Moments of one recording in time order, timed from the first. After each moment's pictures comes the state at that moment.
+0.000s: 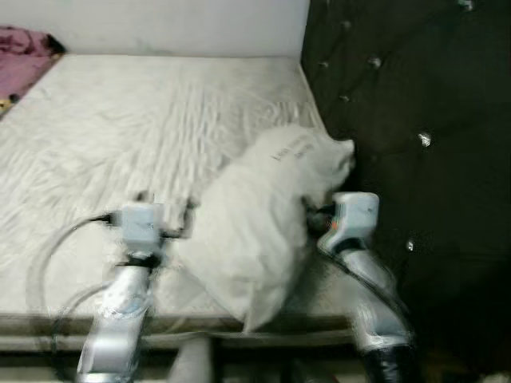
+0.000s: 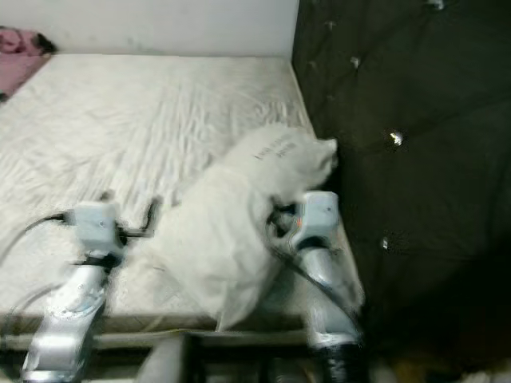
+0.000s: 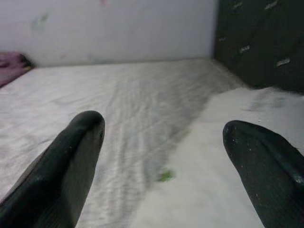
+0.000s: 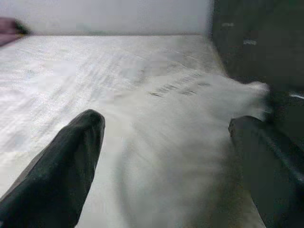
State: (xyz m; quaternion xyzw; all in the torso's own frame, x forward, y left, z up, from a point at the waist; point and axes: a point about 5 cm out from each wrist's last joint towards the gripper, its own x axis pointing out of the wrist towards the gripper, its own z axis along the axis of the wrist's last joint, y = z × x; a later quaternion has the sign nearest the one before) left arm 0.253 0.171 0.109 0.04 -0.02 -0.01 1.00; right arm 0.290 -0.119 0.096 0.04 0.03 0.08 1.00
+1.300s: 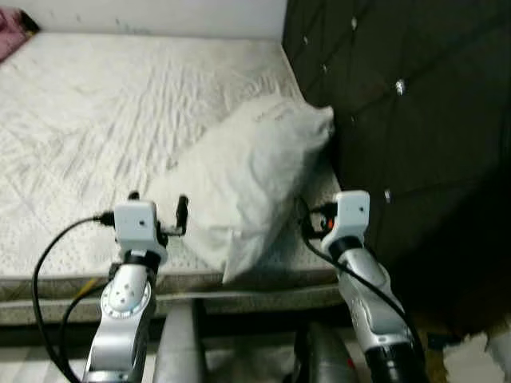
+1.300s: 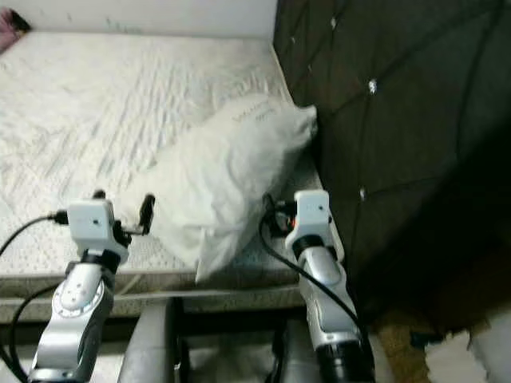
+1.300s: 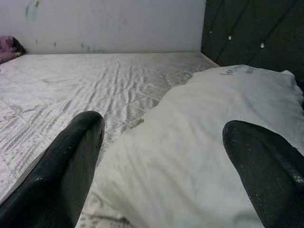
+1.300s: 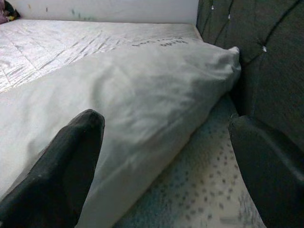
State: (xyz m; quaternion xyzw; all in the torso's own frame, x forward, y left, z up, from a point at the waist) left arm 0.255 0.164 0.109 0.02 -0.02 0.00 1.00; right arm 0.290 -0.130 0.093 0.02 0.04 0.08 1.00
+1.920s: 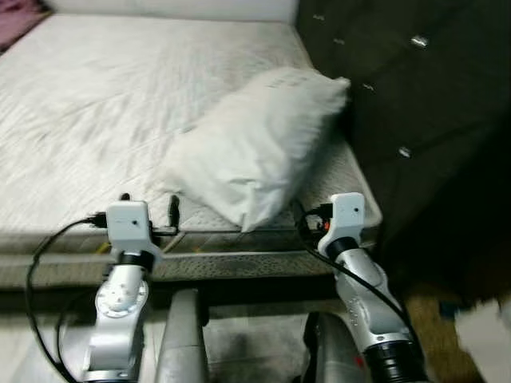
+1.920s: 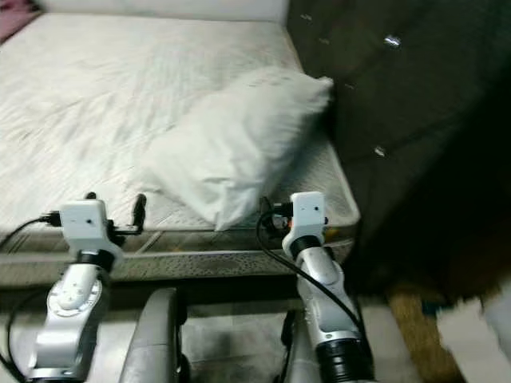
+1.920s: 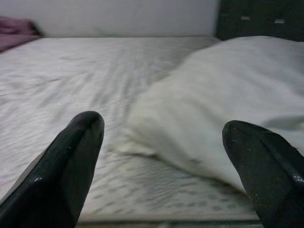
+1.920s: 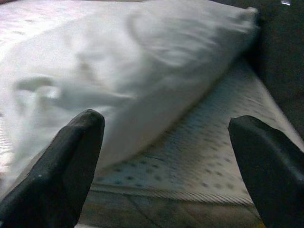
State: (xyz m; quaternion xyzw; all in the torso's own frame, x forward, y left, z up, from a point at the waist) left arm 0.257 0.169 0.107 0.02 -0.01 0.02 1.00; right arm 0.291 -0.128 0.088 0.02 0.05 0.09 0.99
